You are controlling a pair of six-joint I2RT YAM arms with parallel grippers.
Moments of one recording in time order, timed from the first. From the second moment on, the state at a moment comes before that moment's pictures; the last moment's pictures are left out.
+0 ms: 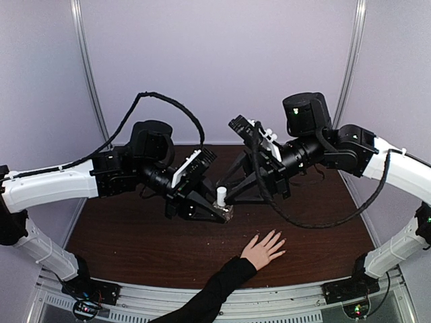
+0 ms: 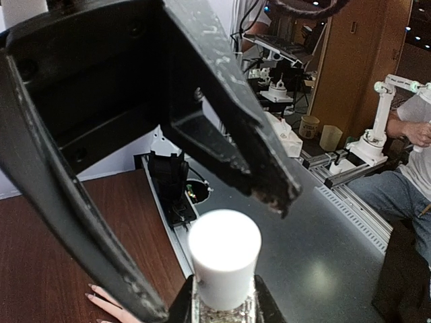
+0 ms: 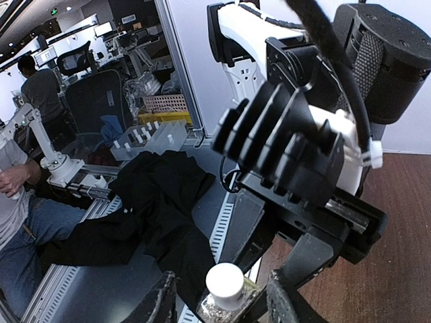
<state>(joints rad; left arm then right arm) -1.03 1.40 1.20 -0.14 1.01 0.22 1.01 1.37 1.45 -0.49 -0.87 -0.12</state>
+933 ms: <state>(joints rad) -1.05 1.35 1.19 -0.17 0.84 0.24 1.02 1.40 1.47 -0.43 -0.89 -0.11</state>
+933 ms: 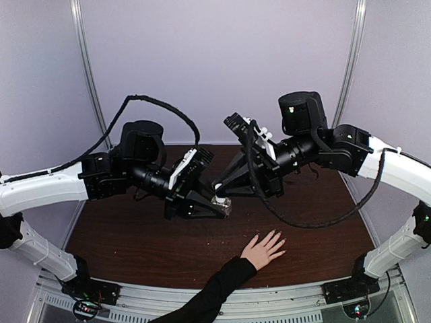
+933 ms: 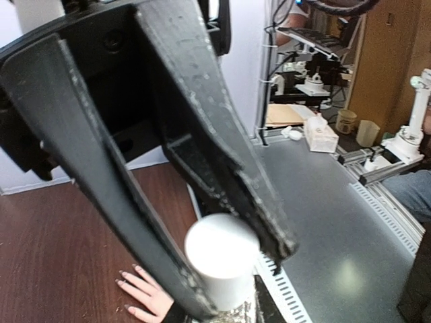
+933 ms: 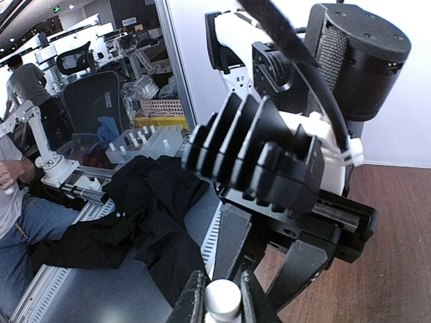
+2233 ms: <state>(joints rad) -1.05 1.40 1.13 0.02 -0.01 0.05 1.02 1.44 1.45 -0.34 -0.08 -0.04</state>
